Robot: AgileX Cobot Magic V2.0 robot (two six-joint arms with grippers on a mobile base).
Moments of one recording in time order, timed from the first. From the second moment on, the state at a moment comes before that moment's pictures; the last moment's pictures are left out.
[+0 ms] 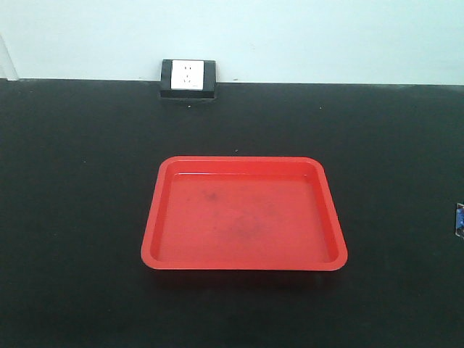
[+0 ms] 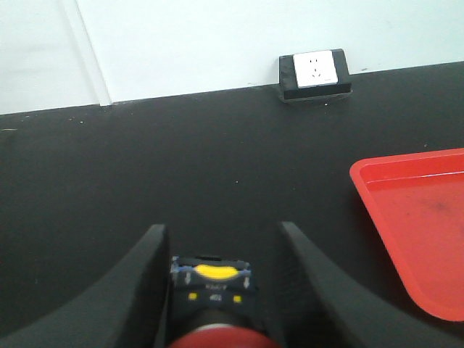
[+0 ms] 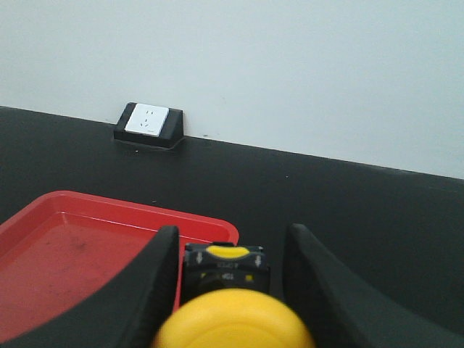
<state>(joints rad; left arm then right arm) -0.13 0.41 -0.68 0.25 0.66 -0.08 0.28 0.37 -0.41 -0.31 0.26 0.23</state>
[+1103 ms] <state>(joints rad) -0.39 0.71 -0.73 0.16 0.45 -0.08 0.28 0.37 -0.41 -0.31 0.26 0.23</state>
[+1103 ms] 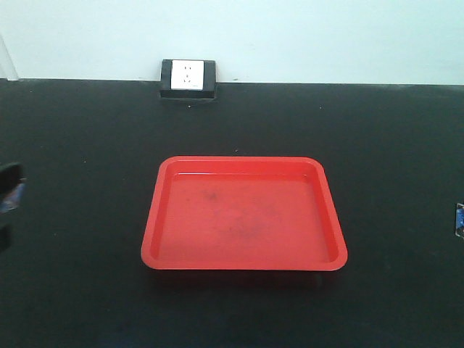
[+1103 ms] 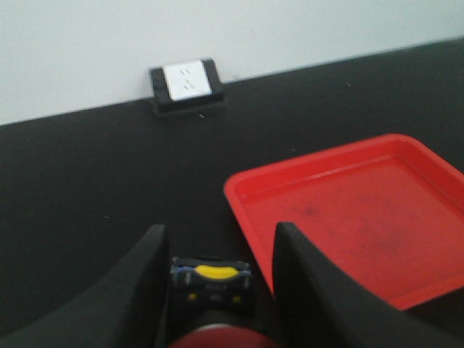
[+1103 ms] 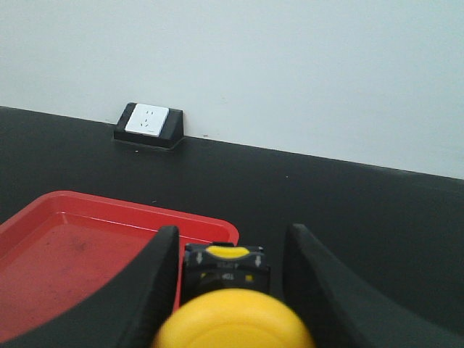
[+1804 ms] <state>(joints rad) -0.56 1.70 -1.47 0.15 0.81 -0.29 0.28 0.37 -0.41 -0.31 0.28 0.23</state>
